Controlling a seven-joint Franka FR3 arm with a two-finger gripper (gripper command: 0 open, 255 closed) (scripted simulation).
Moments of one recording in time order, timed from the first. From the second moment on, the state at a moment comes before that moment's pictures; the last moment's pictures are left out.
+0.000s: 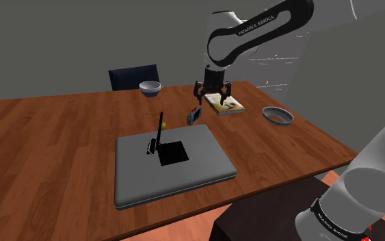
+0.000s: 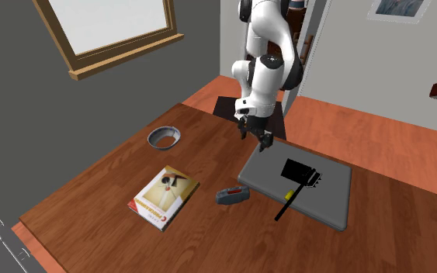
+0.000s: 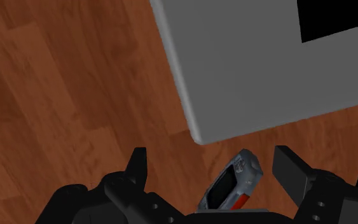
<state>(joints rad) -0.14 -0.02 0.19 -2.14 -0.05 2.13 0.74</state>
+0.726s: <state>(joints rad) -0.13 0.41 0.14 -1.77 -0.08 2.18 1.08</state>
